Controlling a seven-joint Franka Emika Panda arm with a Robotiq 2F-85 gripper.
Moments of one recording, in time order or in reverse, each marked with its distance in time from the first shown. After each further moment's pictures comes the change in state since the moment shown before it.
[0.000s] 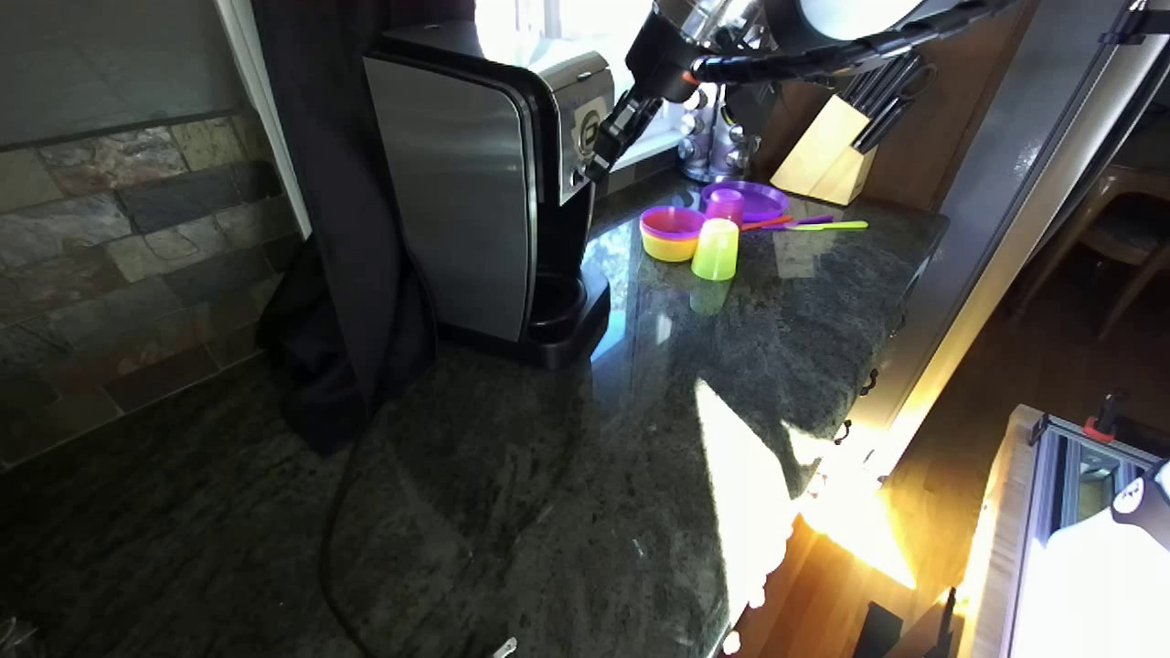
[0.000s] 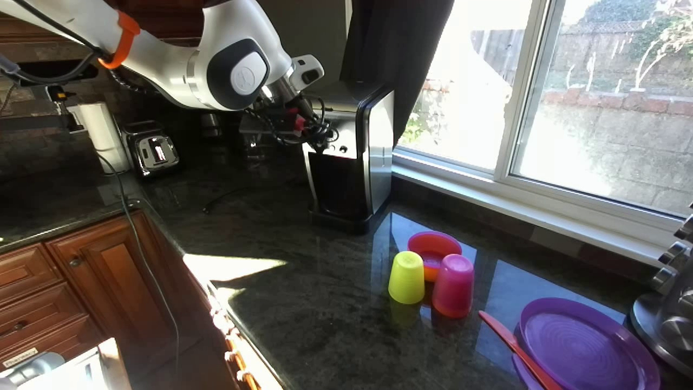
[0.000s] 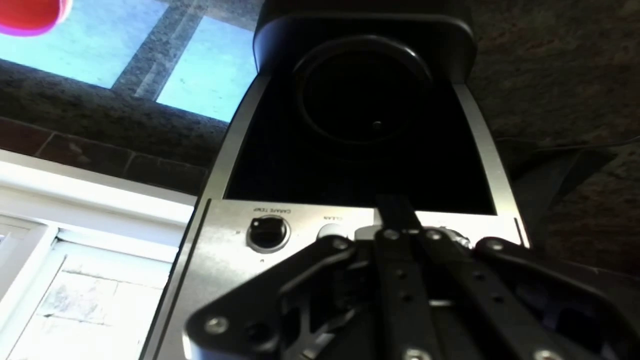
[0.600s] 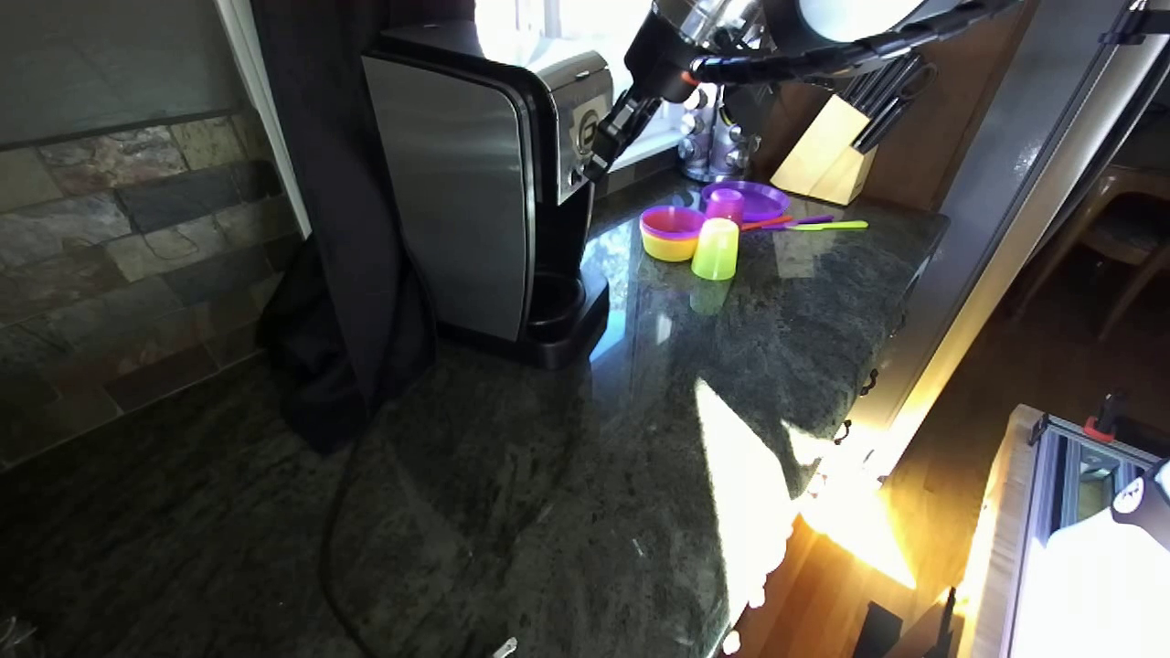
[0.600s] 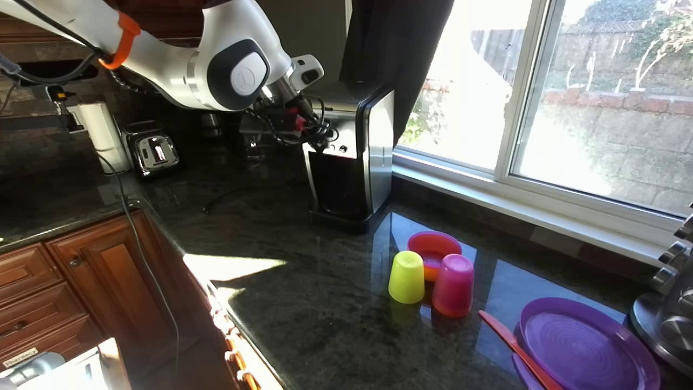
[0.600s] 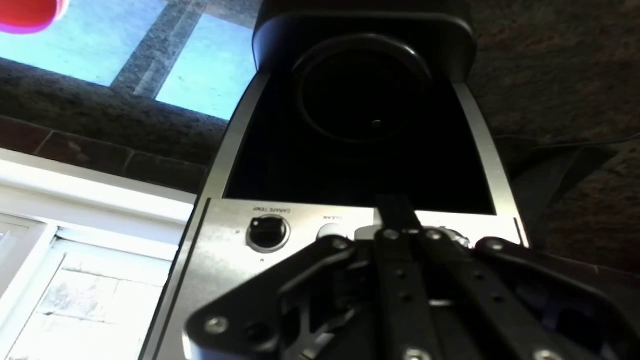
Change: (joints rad) arm 0.000 0.003 0.002 0.000 -0.002 0.009 0.004
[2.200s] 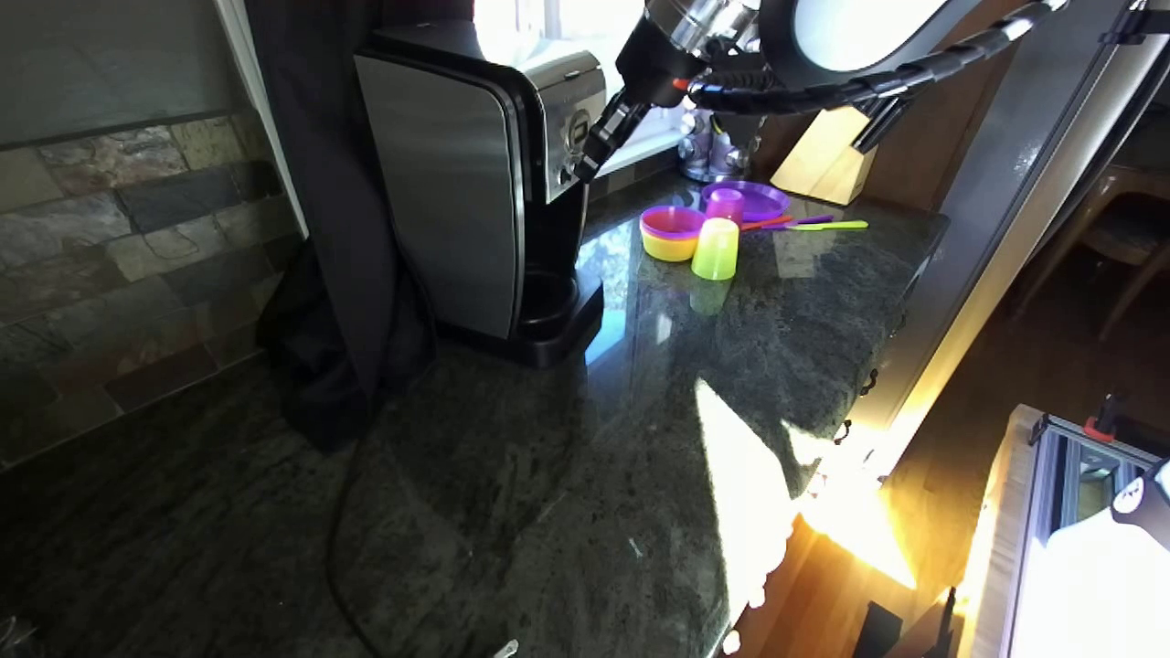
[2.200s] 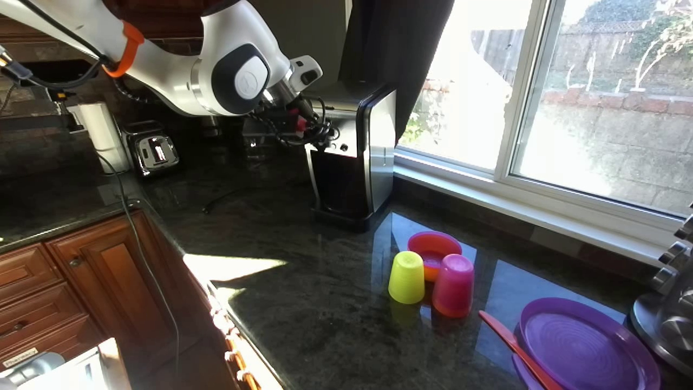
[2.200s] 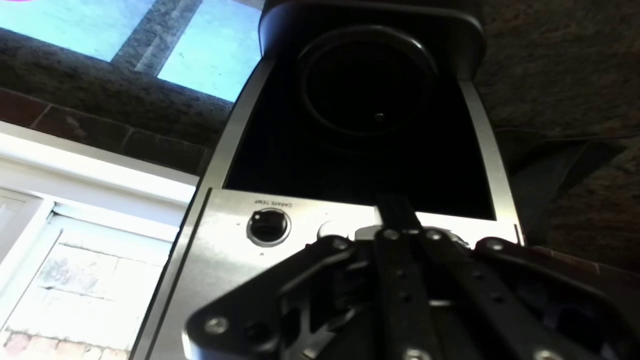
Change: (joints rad) arm -0.003 0.021 0.007 0.000 -0.061 0.058 0.027
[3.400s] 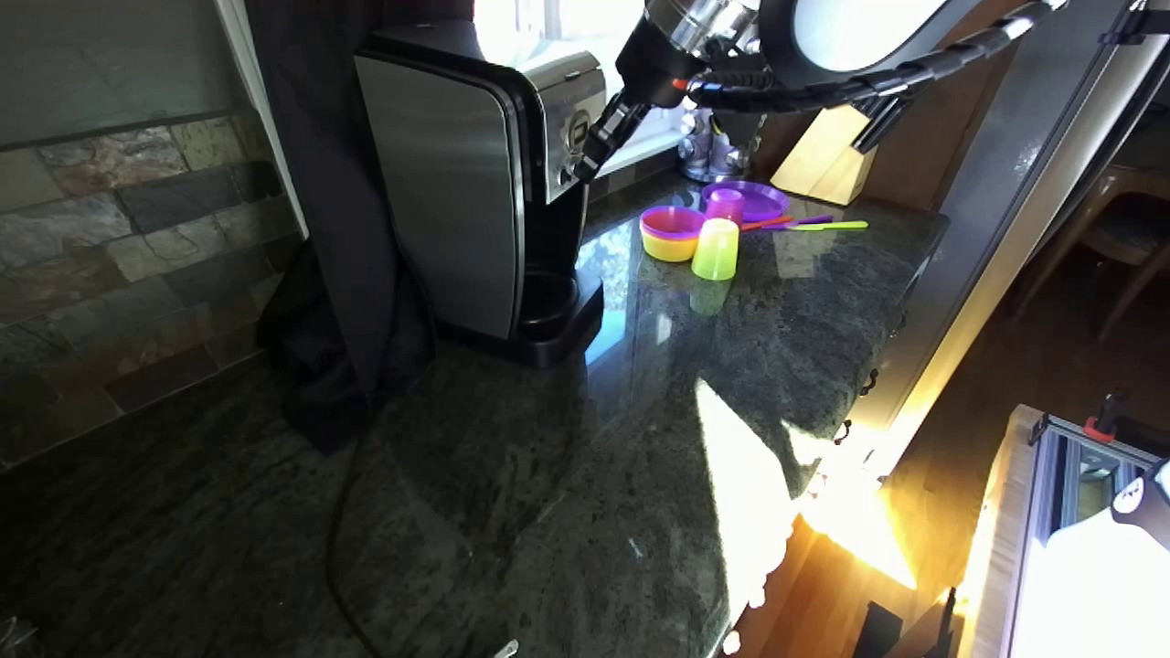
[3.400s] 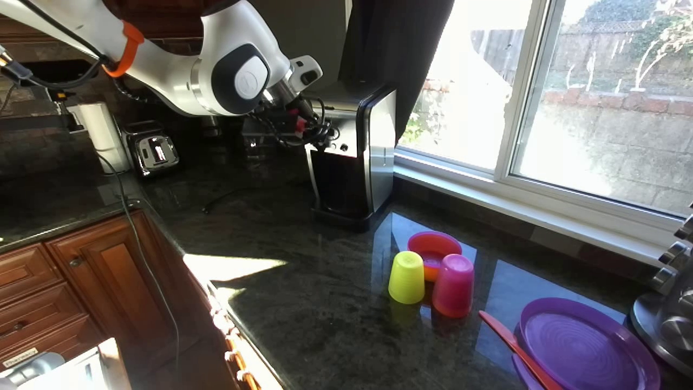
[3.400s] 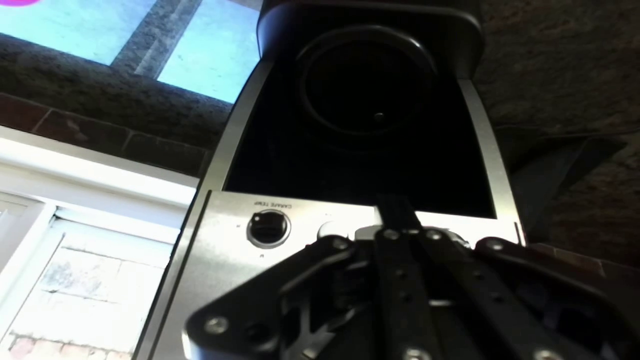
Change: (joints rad) arm 0.000 0.000 0.000 0.000 0.003 0.000 0.012
